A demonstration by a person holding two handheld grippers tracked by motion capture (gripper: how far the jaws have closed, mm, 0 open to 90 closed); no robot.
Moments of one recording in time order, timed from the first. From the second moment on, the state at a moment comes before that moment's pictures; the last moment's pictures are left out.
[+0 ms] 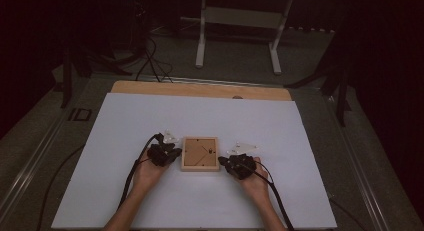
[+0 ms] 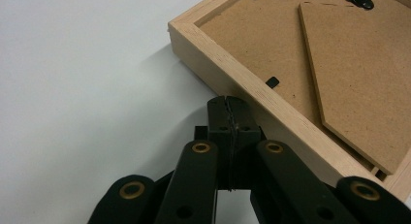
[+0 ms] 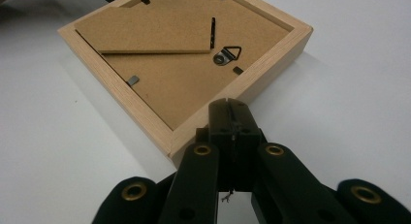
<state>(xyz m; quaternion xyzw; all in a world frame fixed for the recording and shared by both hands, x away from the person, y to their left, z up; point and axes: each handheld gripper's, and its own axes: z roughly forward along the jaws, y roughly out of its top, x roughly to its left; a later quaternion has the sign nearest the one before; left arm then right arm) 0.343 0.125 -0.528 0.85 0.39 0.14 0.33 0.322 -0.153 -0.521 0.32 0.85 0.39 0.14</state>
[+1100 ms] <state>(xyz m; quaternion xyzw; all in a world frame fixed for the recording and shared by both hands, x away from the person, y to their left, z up) 0.312 0.139 -0.517 0.84 0.38 0.16 0.35 0.307 -0.174 -0.507 0.32 0.83 0.41 0.17</state>
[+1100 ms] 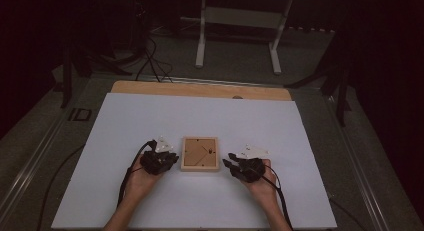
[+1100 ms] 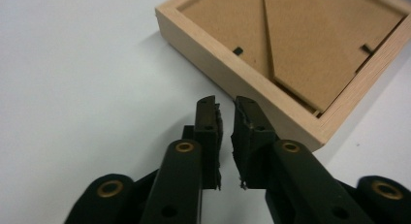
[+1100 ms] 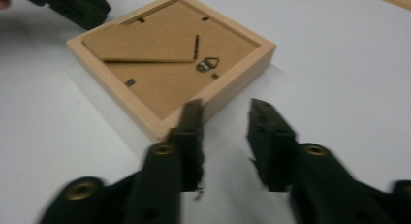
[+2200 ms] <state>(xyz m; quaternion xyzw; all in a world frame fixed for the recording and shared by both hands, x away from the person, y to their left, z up) 0.303 0.125 -0.494 0.83 0.34 0.16 0.41 0.308 -0.187 -0.503 0.34 0.81 0.44 0.19</state>
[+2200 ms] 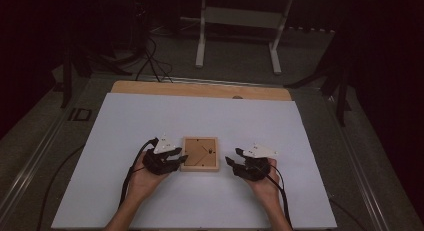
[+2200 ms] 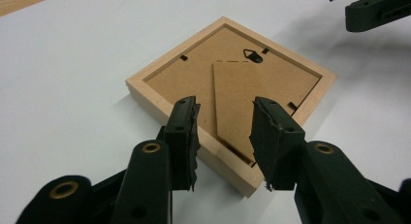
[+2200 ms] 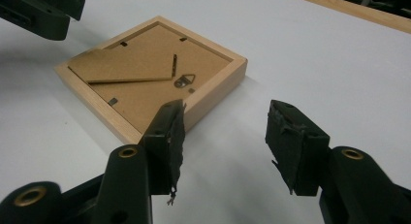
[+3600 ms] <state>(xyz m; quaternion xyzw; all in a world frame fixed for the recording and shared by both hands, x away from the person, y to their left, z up) 0.318 0.095 -0.504 0.85 0.33 0.16 0.39 0.309 -0.182 -0.509 0.34 0.81 0.44 0.18</state>
